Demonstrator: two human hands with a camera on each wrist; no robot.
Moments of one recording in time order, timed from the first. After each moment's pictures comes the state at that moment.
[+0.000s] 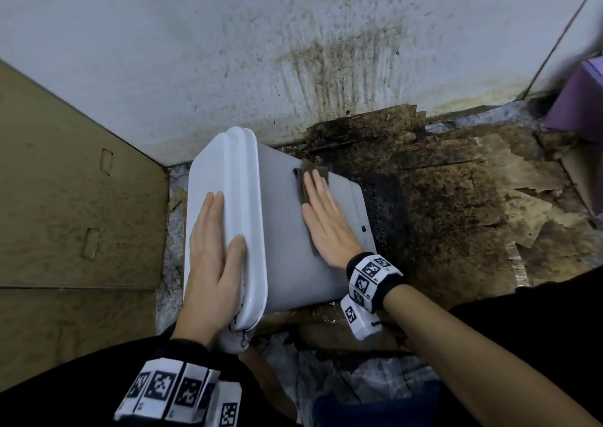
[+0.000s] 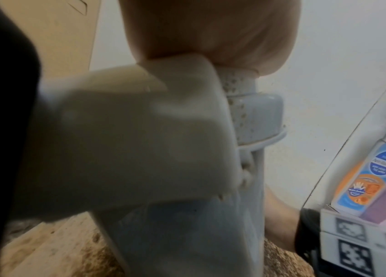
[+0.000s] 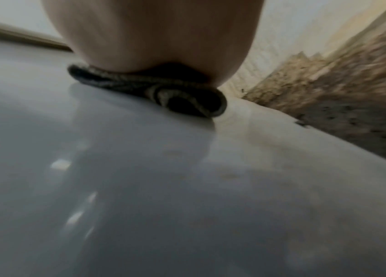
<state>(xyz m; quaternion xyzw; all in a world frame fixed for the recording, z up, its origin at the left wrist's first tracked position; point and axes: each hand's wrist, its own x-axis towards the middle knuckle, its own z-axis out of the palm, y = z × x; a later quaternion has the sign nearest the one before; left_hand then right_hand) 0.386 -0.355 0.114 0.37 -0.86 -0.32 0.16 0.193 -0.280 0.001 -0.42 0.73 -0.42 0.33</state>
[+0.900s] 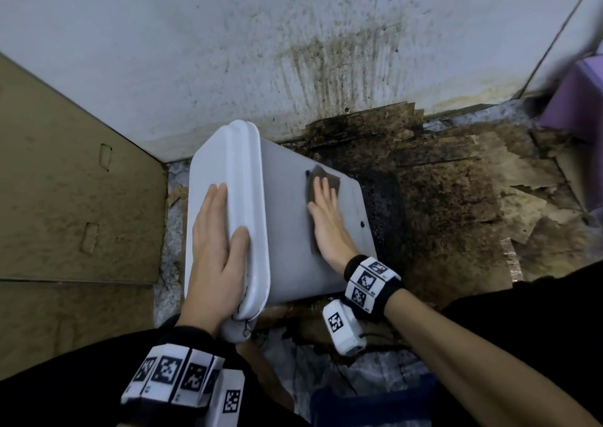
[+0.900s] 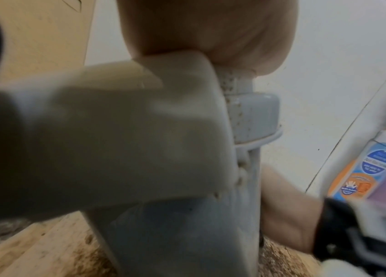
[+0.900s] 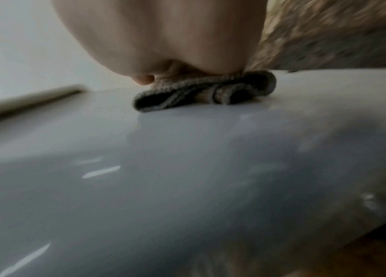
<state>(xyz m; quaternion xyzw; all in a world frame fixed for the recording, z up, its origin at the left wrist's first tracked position) 0.383 -0.354 0.113 0.37 -0.86 -0.31 0.17 0.209 -0.281 0.017 -0.31 0.74 -0.46 0.38</state>
